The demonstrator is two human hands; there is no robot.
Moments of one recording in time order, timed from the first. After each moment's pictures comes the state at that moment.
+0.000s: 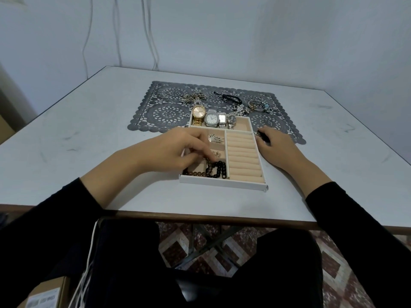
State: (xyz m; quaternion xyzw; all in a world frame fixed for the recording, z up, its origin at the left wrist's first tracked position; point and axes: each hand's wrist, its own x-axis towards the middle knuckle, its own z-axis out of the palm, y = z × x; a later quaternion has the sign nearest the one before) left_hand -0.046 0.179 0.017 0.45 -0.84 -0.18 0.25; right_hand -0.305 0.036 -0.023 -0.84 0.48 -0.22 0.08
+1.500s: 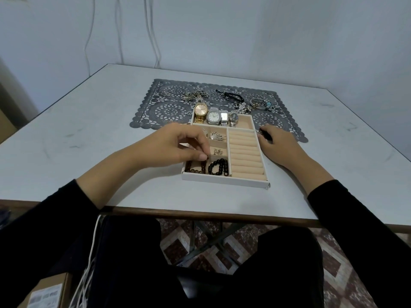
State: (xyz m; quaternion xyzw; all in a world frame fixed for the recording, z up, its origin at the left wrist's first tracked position) left_hand -0.045 0.184 0.016 0.46 -0.74 -0.34 0.36; right_hand -0.305 0.036 -0.023 -0.84 0.49 -0.22 0.09
